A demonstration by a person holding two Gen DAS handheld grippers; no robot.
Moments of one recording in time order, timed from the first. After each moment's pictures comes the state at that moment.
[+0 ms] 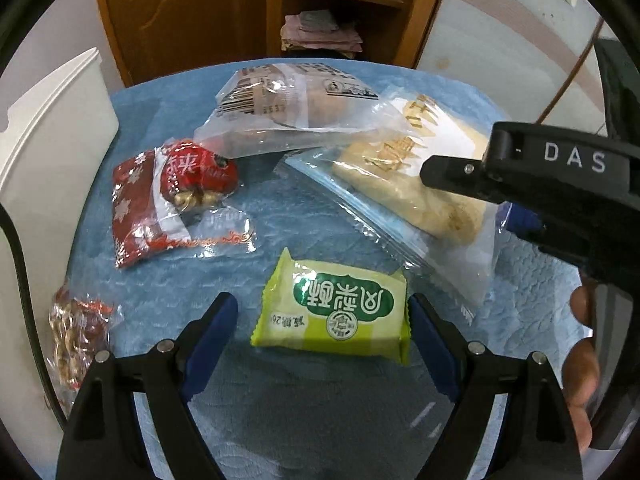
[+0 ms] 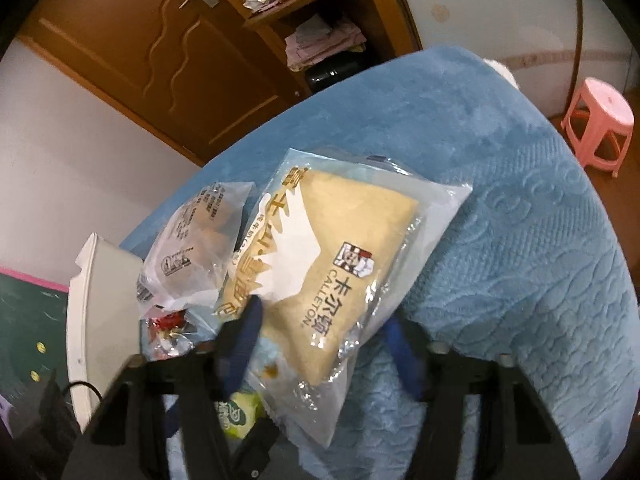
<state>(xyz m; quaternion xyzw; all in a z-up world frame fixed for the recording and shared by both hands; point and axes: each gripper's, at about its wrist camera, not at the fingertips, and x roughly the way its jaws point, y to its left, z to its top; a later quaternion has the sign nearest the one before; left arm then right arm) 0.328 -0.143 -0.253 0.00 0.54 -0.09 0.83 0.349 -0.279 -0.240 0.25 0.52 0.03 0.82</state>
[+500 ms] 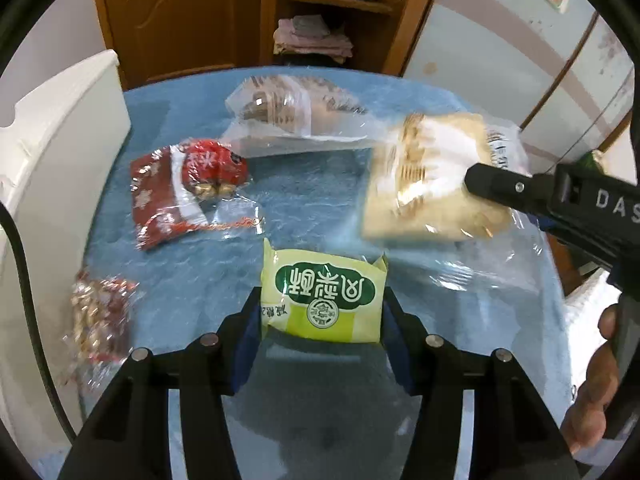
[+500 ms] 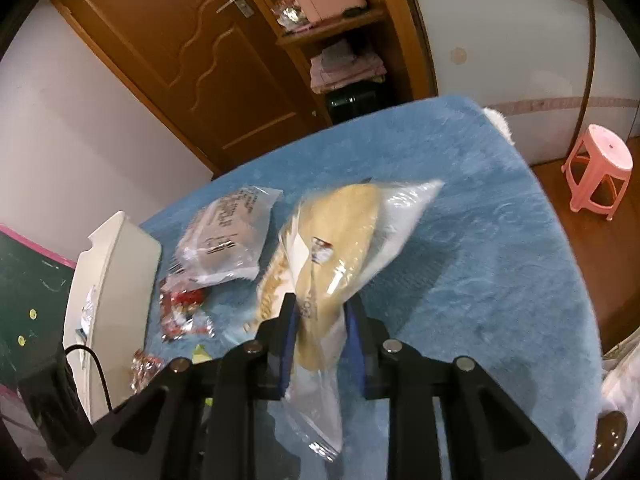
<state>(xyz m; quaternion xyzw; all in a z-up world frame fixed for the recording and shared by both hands) 0.308 -0.130 -0.228 -0.03 0.53 -0.12 0.84 0.310 -0.280 -0.194 0.20 0.48 0.05 0.85</state>
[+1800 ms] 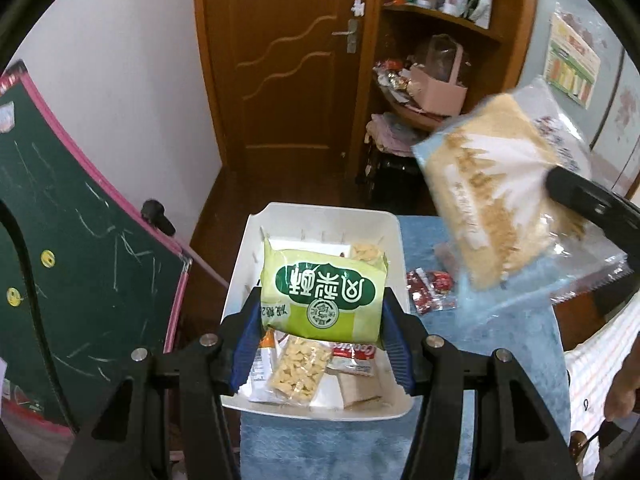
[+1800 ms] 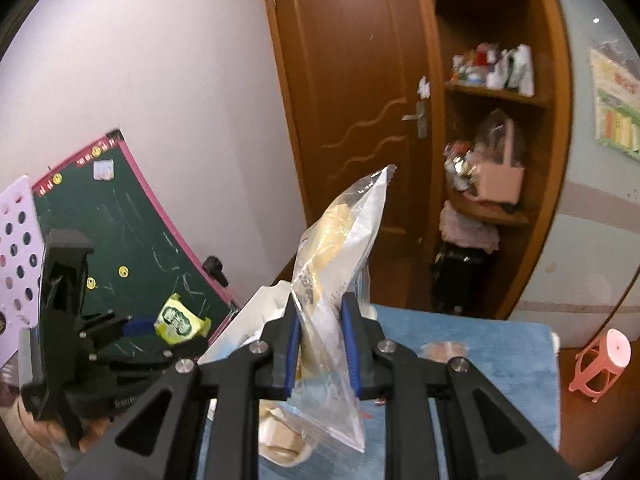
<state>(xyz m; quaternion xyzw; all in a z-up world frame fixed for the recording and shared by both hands) 0.253 0.182 0.017 -0.02 0.45 -0.02 0.89 0.261 -0.012 0.059 0.00 0.32 0.18 0.93</state>
